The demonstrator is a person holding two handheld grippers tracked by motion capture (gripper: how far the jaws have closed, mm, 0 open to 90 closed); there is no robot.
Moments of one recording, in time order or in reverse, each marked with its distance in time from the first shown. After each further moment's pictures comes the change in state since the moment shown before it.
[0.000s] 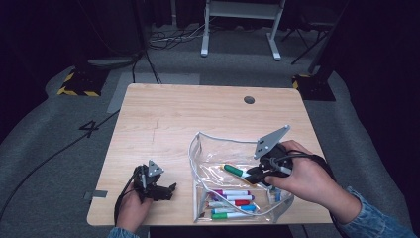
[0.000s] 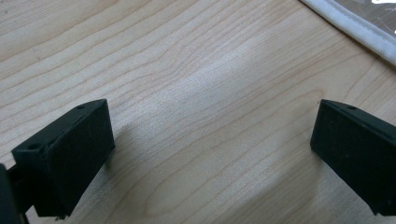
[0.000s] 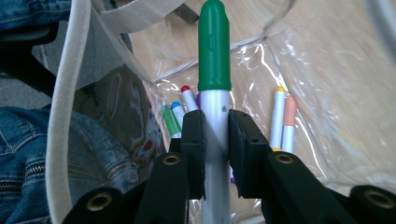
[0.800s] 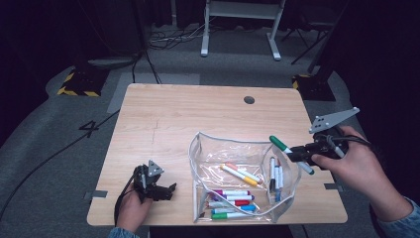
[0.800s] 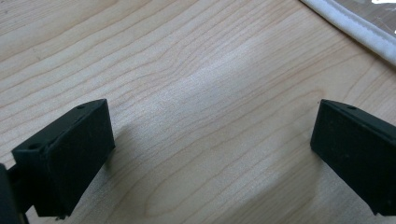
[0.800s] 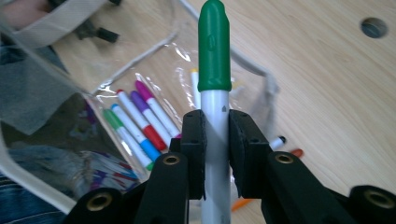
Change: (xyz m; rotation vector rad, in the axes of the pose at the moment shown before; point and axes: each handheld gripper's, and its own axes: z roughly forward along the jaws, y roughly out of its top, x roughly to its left) left arm 0.000 0.000 0.000 -0.001 0.000 -0.003; right arm -0.042 -0.061 -0.080 -0.131 -0.184 0.243
